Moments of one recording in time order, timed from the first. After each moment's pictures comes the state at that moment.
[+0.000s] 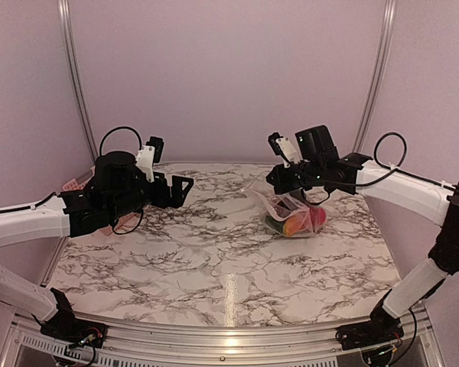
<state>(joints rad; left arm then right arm) -0.82 1.26 0.92 0.05 -0.24 -0.25 0.63 1.51 1.29 -0.38 -0.05 0.14</state>
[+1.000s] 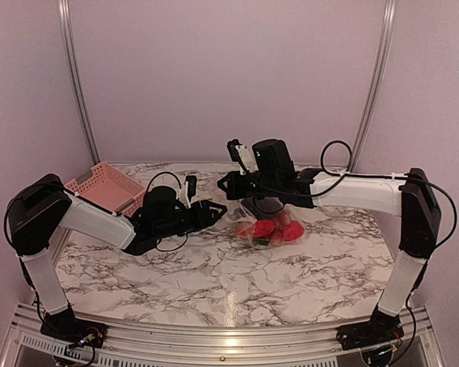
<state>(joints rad) -0.82 1.80 0.83 0.75 0.14 -0.85 0.81 1.80 1.36 0.01 -0.13 0.40</state>
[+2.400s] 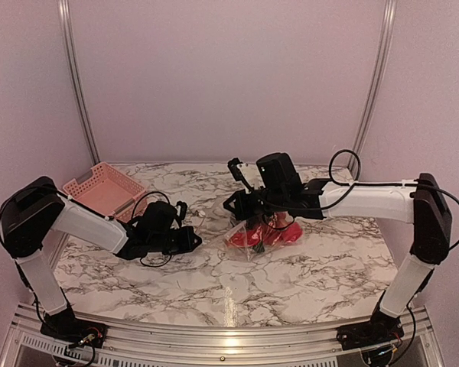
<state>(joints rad) -0.81 1.78 0.79 0.34 0.04 -0.78 0.83 1.69 1.21 -0.06 -0.16 0.31</state>
